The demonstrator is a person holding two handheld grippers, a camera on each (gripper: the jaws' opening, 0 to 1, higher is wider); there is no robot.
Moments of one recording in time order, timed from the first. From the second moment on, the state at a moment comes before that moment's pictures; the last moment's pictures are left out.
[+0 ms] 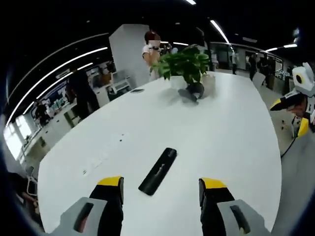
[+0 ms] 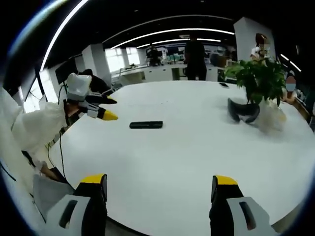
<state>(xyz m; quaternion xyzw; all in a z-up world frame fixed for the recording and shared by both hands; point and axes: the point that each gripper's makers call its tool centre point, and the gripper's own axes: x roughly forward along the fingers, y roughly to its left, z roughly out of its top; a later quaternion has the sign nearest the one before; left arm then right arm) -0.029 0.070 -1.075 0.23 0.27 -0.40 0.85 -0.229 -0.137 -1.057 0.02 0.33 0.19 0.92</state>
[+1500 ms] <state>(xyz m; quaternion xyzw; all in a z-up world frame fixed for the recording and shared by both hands) 0.024 0.077 -1.196 0.37 0.46 -0.49 0.64 -0.211 -0.164 -1.078 0.01 0.37 0.15 0.92</state>
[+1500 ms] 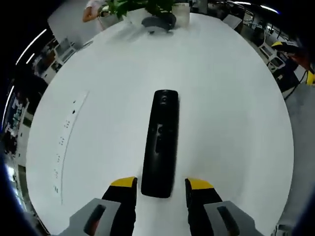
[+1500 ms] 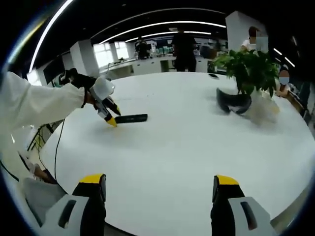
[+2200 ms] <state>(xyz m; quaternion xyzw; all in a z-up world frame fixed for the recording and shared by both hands) 0.008 0.073 -1.197 0.38 0.46 -0.50 0.62 -0.218 -0.169 -1.066 0.02 0.35 0.15 0.93</state>
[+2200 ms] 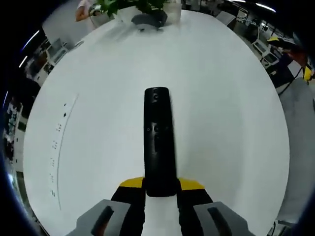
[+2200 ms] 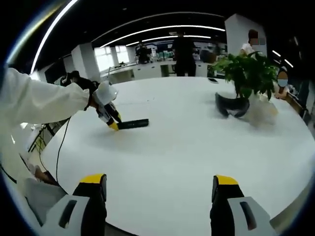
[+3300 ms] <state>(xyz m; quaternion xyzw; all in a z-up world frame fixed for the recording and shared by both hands) -0.083 0.067 -1.196 0.39 0.47 -0.50 0.61 -0.240 -0.144 -1.036 0.04 0.30 0.22 0.93</state>
